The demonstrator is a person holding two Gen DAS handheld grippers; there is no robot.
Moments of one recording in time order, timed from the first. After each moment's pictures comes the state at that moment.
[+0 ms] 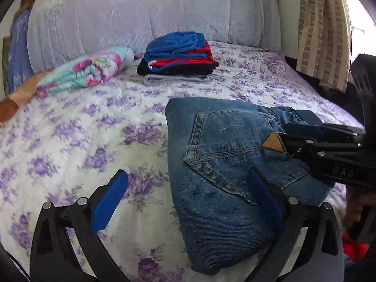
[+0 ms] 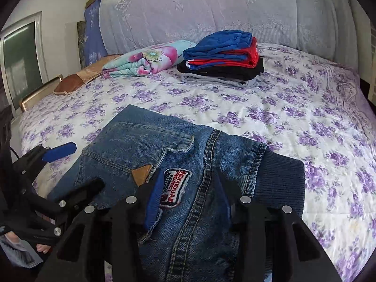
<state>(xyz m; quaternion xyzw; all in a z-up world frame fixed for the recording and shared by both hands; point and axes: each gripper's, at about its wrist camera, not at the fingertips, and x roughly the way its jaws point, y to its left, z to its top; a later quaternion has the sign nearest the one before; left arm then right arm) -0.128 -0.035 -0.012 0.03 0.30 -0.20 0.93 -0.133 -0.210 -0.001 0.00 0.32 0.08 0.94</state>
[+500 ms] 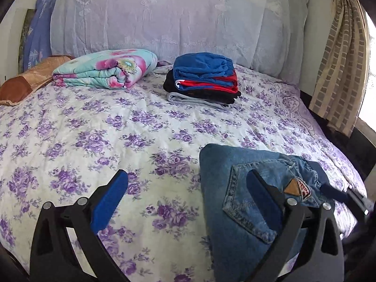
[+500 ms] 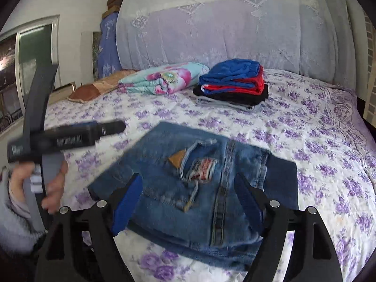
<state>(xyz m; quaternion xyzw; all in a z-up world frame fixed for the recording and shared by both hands) -0.103 0.005 0.039 -0.05 0.28 -0.16 0.95 -0.186 -0.190 0.019 -0.04 0.27 0.10 0.96</state>
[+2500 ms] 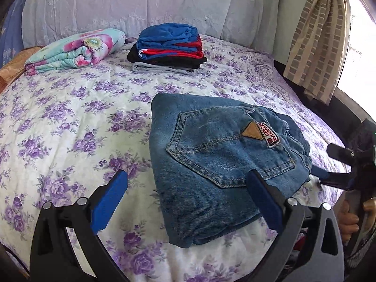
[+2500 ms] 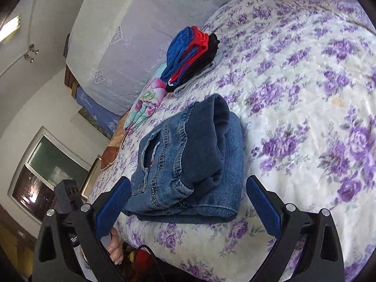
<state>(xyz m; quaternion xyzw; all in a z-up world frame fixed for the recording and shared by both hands) -0.143 -0.025 0.007 -0.02 0.34 -0.24 0.91 -0.204 -0.325 -0.024 0.36 0.30 0.15 0.87</state>
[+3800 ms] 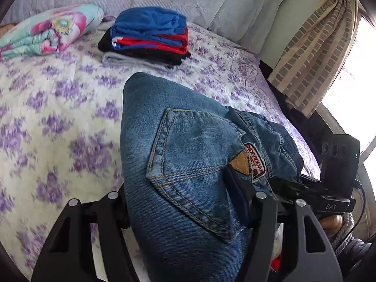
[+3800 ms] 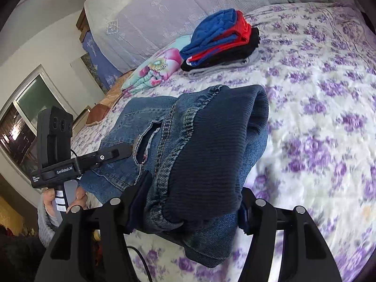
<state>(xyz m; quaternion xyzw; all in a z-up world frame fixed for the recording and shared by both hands) -0.043 -0.053 0.047 -0.07 0.39 -0.32 0.86 -0.107 -0.293 0.024 0.18 0.36 0.19 0.90</state>
